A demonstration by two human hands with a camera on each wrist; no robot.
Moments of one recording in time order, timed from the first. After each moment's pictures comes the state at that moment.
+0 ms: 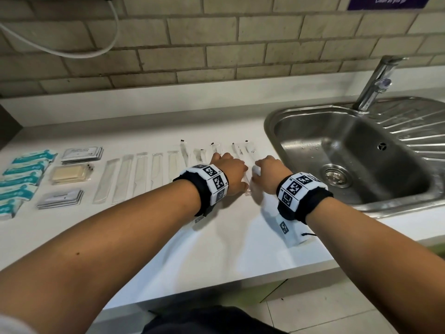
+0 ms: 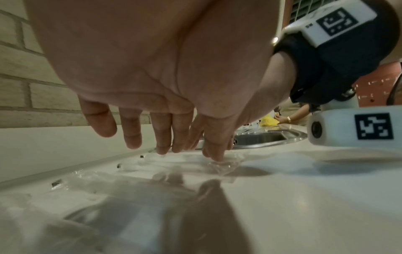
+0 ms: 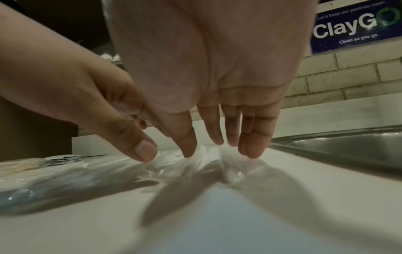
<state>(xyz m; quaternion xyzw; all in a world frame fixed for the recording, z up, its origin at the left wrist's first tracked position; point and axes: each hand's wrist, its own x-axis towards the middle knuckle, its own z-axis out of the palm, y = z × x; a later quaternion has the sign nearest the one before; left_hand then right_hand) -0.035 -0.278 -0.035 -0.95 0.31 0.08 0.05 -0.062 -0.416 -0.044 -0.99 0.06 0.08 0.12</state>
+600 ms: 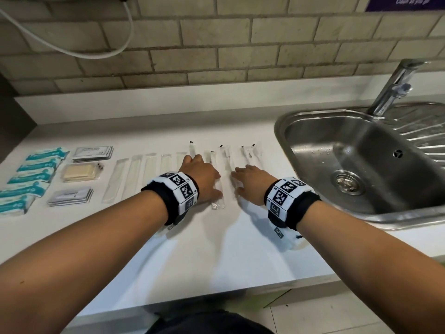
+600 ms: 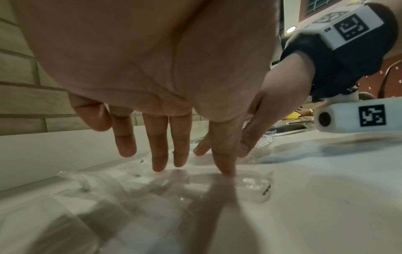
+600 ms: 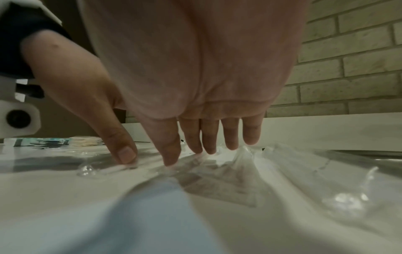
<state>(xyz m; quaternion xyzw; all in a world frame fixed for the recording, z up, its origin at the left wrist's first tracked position) -0.037 -0.205 -0.027 -0.97 0.22 0.09 0.06 -0.056 -0.370 -0.046 -0.98 -0.14 0.12 0.03</state>
